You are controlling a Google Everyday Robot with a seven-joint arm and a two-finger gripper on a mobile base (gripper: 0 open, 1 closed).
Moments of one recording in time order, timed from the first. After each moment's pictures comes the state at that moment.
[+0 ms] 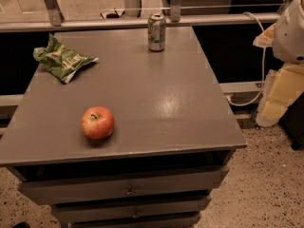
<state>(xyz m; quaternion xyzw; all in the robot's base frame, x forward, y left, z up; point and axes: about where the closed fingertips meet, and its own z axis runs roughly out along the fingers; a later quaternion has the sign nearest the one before) 0.438 -0.216 0.978 -0.60 0.78 -0.04 0.16</state>
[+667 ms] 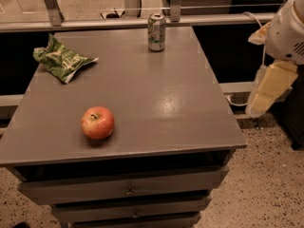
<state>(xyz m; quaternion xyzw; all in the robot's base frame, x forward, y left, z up) 0.466 -0.217 0.969 -0.59 0.78 -0.03 0.19</state>
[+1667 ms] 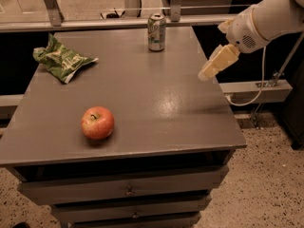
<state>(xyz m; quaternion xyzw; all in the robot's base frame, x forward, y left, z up) 0.621 -0.179 0.935 -0.52 0.77 0.07 0.37</state>
